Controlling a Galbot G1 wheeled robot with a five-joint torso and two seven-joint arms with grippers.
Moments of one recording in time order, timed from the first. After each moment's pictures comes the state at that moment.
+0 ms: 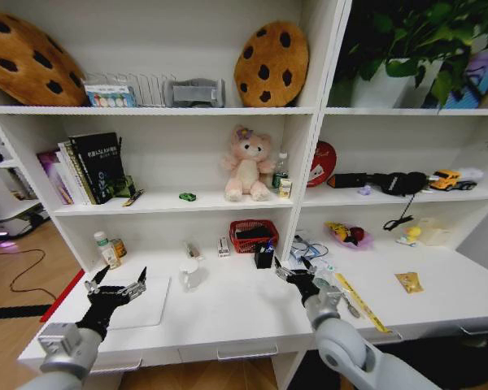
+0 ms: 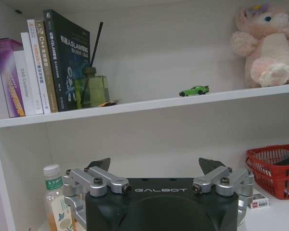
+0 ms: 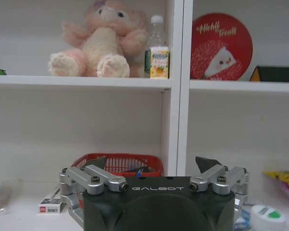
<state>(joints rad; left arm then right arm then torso) 1.84 -1.07 -0.87 -2.46 -0.50 0.25 -0.20 -1.39 0.70 0.20 2.21 0.61 0.02 0.58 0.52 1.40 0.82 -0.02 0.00</state>
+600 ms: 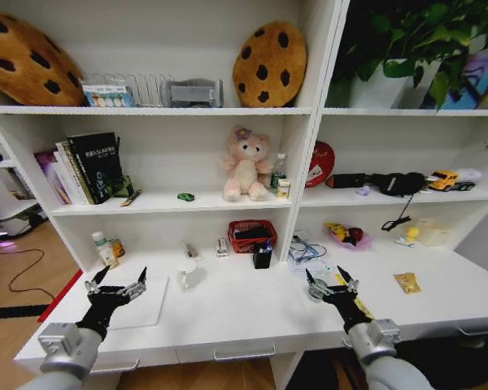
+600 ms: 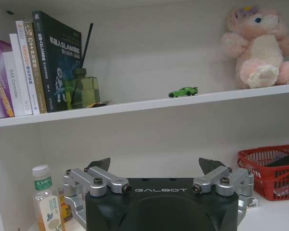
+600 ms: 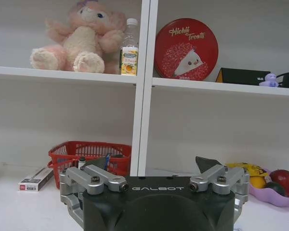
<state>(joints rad) 1.84 -1.07 -0.87 -2.46 -0.50 0.25 -0.20 -1.78 0.79 0.52 2.29 0.53 0.06 0.42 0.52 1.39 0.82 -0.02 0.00</state>
